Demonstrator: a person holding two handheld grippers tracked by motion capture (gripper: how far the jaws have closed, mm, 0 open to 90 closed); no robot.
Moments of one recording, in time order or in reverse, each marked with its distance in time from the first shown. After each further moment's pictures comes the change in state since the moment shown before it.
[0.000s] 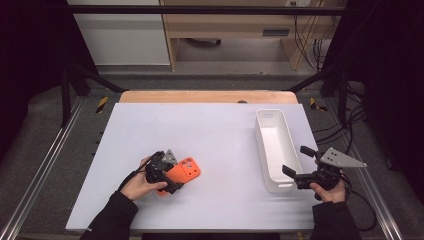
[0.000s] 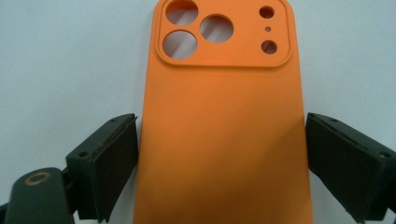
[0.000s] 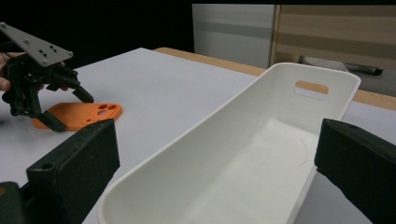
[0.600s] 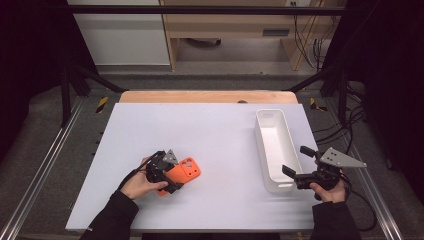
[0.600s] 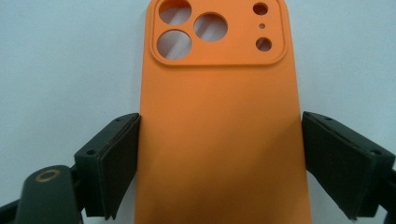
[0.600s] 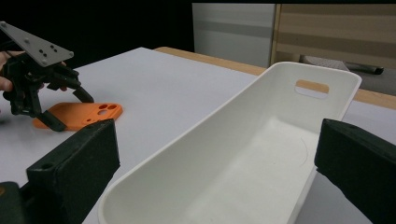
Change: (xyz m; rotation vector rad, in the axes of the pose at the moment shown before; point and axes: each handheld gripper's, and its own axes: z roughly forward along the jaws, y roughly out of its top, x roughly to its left) left arm 0.001 0.003 -0.001 0.025 -0.019 0.032; right arm 0.000 0.000 0.000 0.002 0.000 0.001
